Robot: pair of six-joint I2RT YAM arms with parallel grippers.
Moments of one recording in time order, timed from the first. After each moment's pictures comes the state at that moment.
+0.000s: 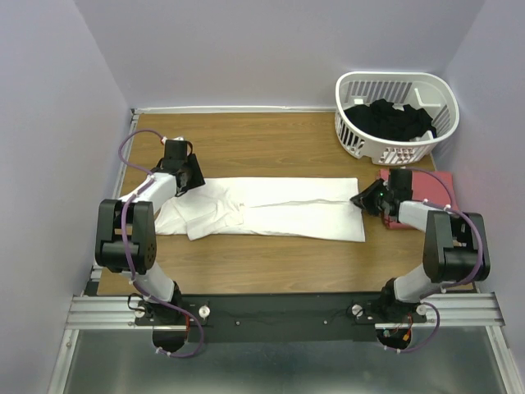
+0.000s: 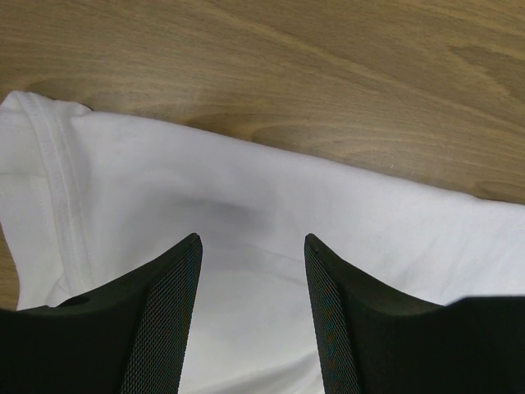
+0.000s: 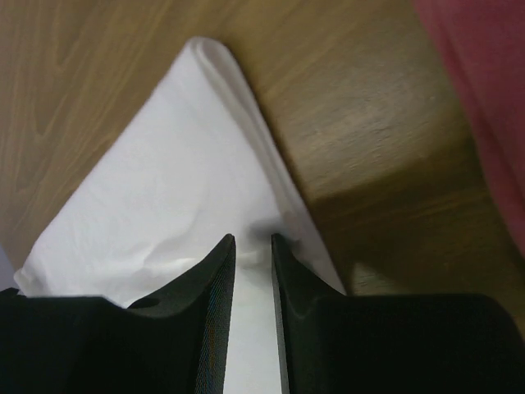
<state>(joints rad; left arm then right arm) -0.07 1.64 0.99 -0.22 -0.05 -0.37 -0.05 1.52 0.64 0.08 -0.26 0.77</state>
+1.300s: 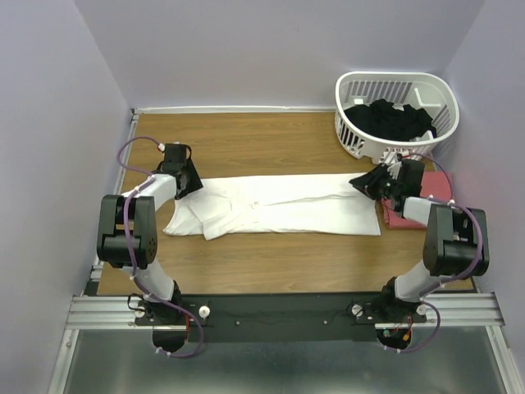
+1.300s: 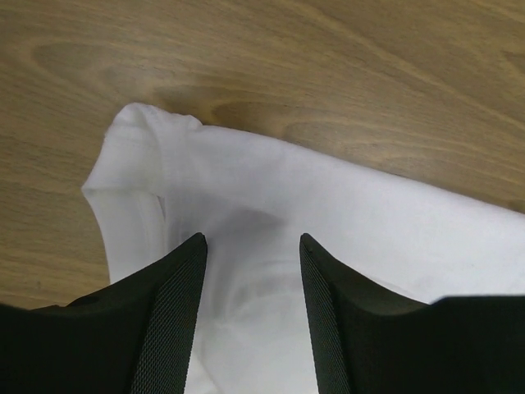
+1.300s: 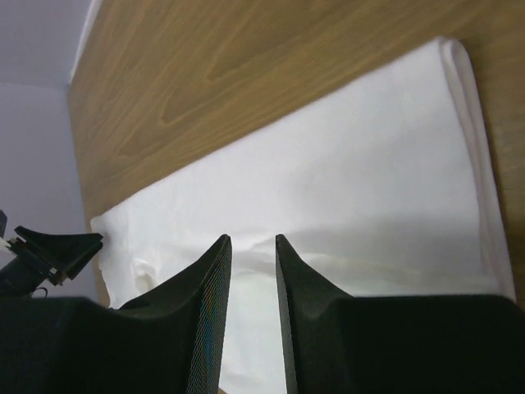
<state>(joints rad) -0.05 1.66 0.96 -0.20 -0.07 -0.44 -0.14 1.55 0.67 0.32 -0.55 0.70</state>
